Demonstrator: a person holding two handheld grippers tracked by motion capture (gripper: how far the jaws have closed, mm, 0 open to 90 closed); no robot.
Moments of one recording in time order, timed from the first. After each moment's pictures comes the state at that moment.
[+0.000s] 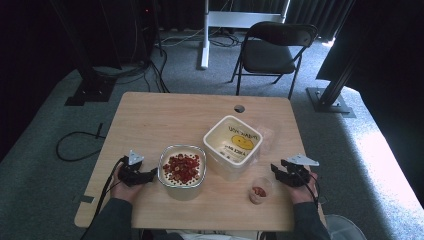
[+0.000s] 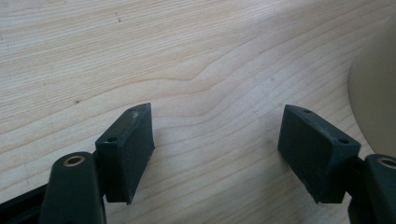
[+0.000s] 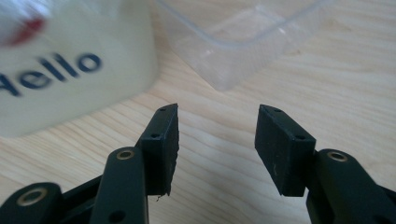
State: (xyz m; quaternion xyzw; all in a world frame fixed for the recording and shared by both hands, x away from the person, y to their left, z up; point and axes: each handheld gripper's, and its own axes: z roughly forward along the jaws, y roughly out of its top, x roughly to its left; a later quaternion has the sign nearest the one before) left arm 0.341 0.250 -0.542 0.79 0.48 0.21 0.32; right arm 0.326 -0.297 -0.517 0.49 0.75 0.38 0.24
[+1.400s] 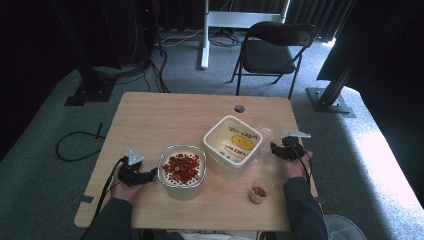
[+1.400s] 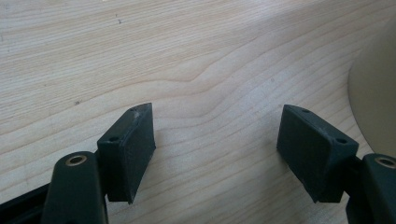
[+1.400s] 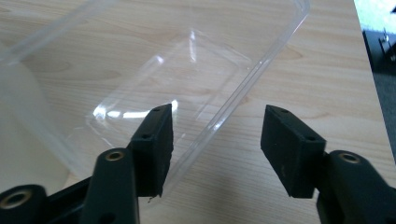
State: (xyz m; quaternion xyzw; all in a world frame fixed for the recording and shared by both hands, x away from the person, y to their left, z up) left arm 0.341 0.251 -0.543 0.79 0.48 0.21 0.33; right arm 0.413 -0.294 -0.508 0.57 0.71 0.32 0.25
